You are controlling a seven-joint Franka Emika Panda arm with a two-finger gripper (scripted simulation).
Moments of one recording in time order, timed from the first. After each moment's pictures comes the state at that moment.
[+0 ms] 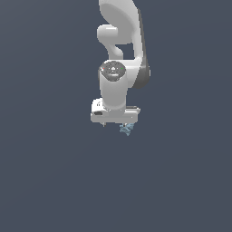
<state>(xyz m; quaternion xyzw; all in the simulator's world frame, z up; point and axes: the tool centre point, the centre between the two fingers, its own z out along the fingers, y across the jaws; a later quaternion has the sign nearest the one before) -0.013 -0.006 0.146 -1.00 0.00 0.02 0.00</state>
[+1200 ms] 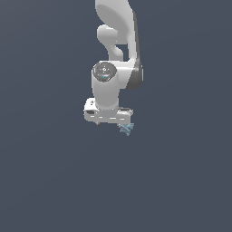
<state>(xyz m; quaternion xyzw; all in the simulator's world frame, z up) -0.016 -0.036 0.142 -1.00 0.05 0.02 -0.01</state>
